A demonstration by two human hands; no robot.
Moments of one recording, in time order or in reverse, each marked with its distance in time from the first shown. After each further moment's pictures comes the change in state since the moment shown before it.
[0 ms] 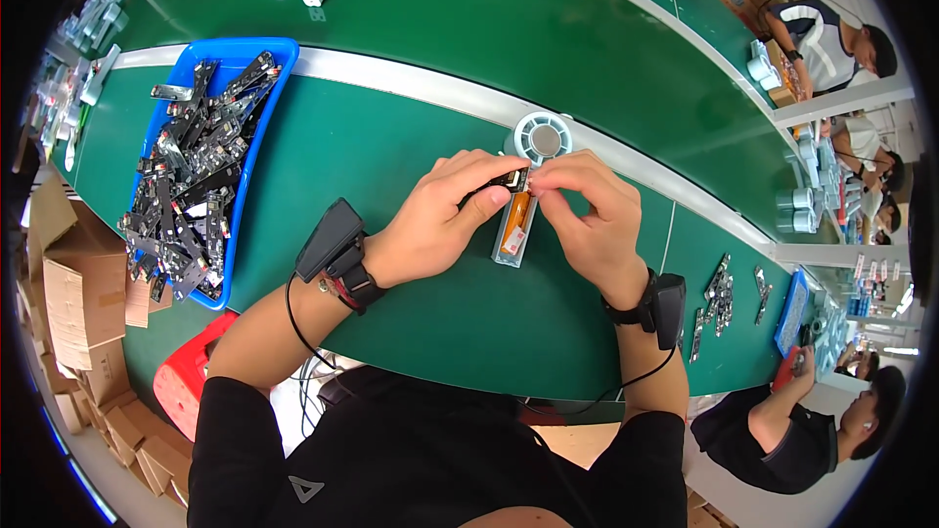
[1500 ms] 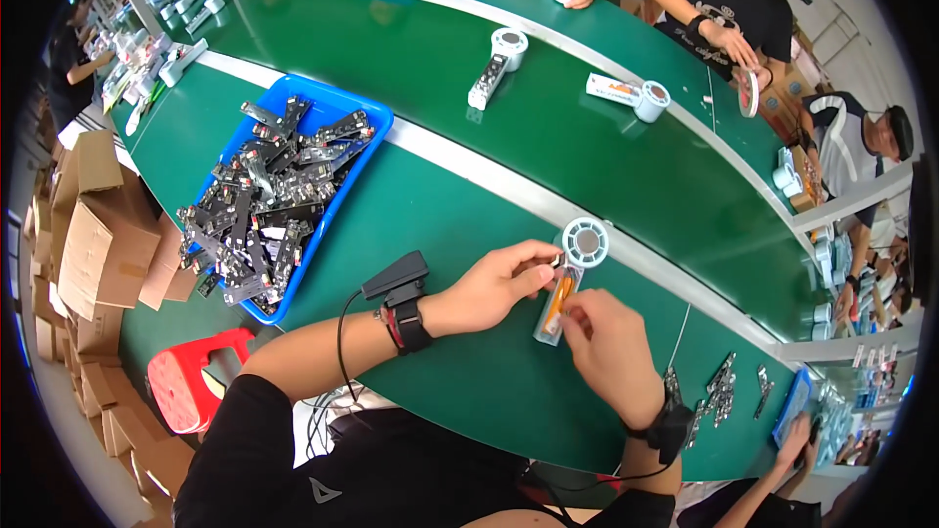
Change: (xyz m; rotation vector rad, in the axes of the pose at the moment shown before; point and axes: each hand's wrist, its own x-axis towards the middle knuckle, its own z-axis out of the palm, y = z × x) left_hand -0.005 -0.003 0.007 -0.669 -0.016 -0.390; right_hand -0.009 -0.060 -0.011 -0.260 -0.331 0.401
